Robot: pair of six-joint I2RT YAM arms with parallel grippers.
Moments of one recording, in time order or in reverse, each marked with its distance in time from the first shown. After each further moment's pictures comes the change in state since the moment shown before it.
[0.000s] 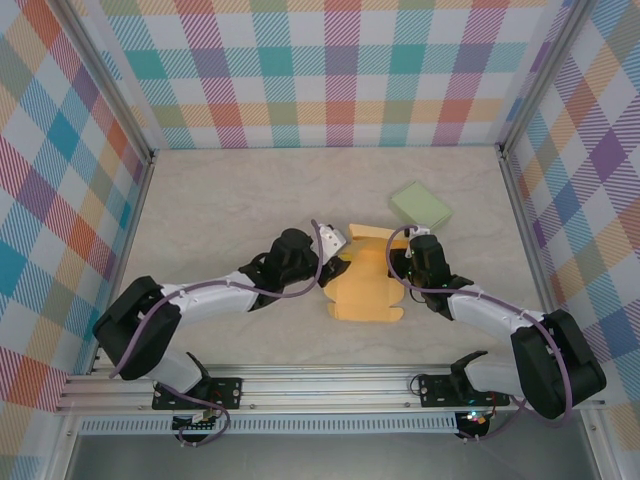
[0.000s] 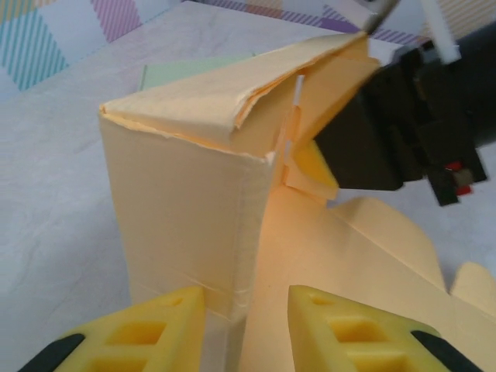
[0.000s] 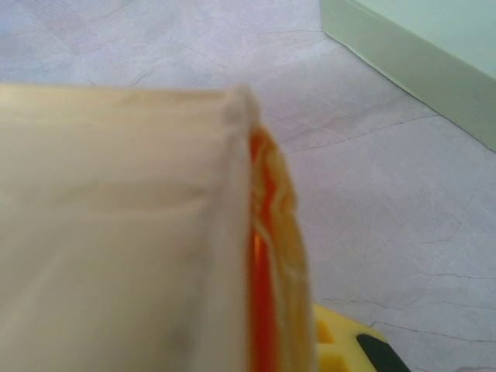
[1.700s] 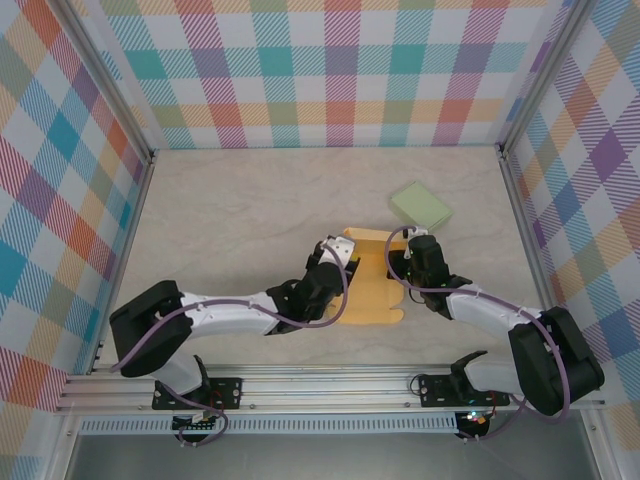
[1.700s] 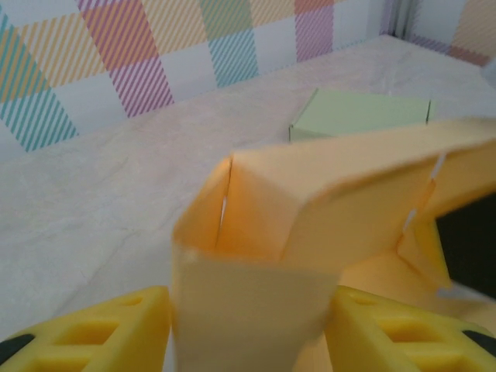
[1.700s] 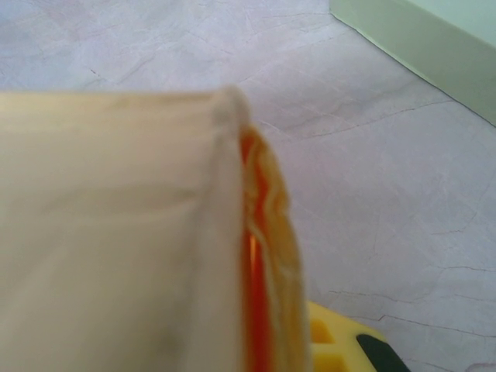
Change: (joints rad) left arm -0.297 0.024 0.005 0.041 -0.802 -0.232; right arm 0.000 0.018 0.000 0.000 -0.020 0.003
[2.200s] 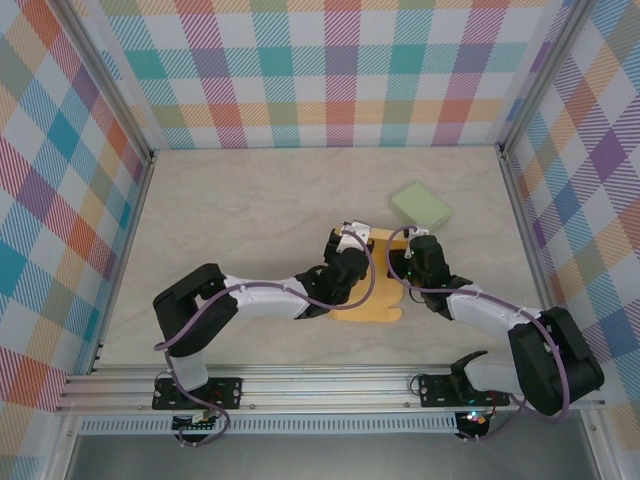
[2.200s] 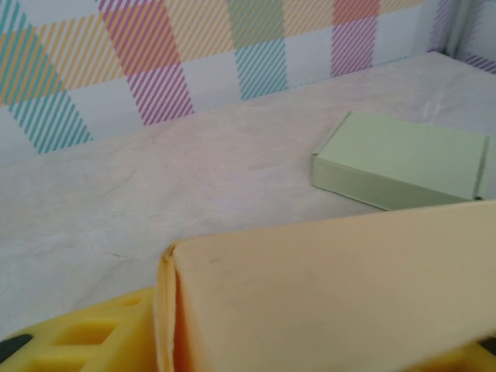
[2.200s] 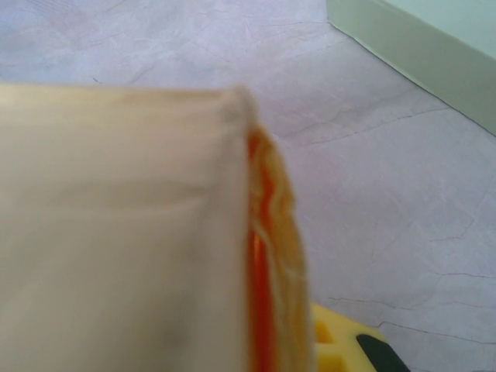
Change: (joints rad) left arm 0.028 0.254 0.233 0.045 -0.095 -0.042; right arm -0.005 0.001 -0.006 0.021 0.000 0.001
